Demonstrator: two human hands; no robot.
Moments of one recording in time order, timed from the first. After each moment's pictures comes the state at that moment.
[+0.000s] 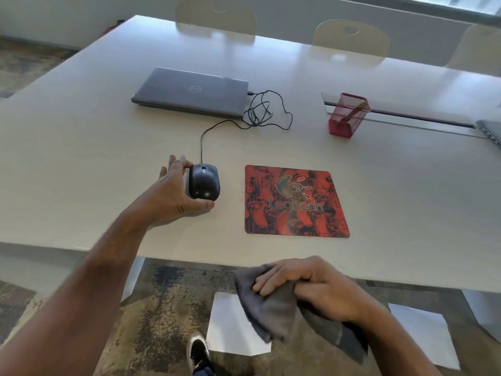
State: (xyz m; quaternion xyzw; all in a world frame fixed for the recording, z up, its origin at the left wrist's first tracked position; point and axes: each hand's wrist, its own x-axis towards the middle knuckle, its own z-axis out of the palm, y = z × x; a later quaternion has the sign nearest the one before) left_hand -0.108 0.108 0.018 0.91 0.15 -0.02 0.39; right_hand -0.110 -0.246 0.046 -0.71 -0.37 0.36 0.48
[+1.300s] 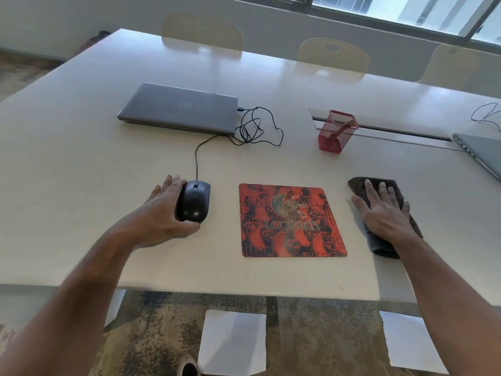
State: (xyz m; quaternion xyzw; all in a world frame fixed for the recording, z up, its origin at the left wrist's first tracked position) left_hand -0.097 0.129 0.010 0.93 0.12 -0.07 0.34; right_hand 0.103 -0.342 0.019 -0.99 -0.02 0.09 0.07
